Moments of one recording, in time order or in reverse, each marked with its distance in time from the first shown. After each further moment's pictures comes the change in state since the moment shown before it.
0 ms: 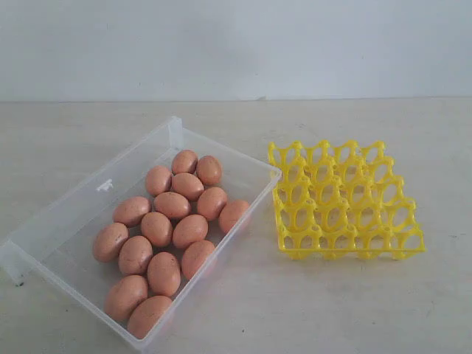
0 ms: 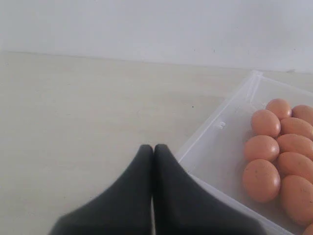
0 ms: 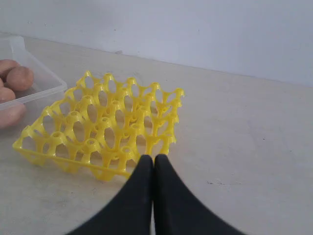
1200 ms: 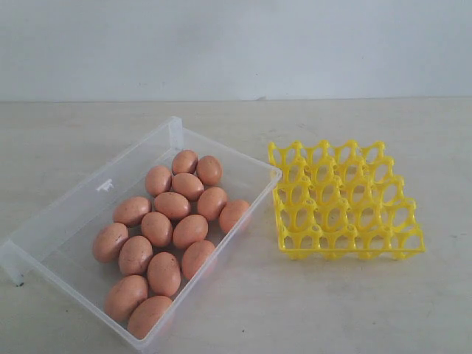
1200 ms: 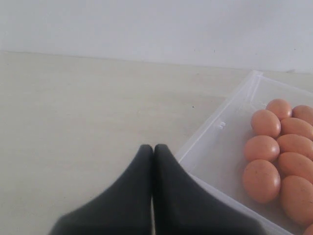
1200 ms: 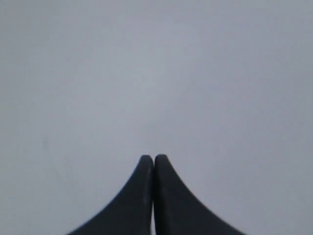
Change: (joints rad) left arm 0.000 0.000 0.000 0.000 0.000 0.000; right arm 0.000 0.150 -0.172 0.563 -0.945 0.256
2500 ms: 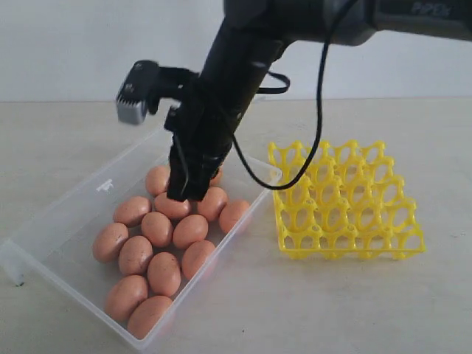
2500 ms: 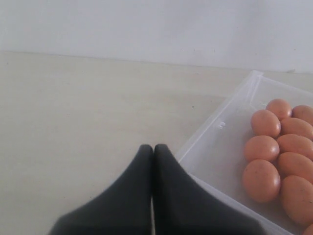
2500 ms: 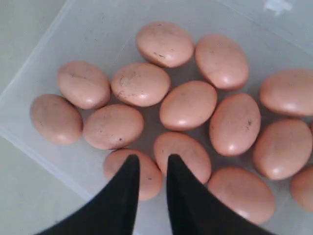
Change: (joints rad) left arm 0.000 0.000 0.000 0.000 0.000 0.000; right arm 0.481 1.904 -1.592 -0.080 1.772 -1.282
